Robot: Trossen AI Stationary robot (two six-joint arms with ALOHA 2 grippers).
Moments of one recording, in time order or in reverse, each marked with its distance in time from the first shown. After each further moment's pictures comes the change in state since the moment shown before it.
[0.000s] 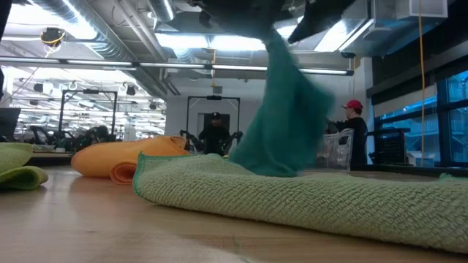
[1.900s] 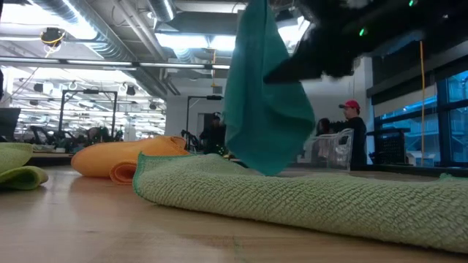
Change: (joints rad) left arm 0.031 -0.142 0.164 -0.089 -0.079 0.308; right arm 0.270 0.271 -0.447 0.946 0.152 -0.122
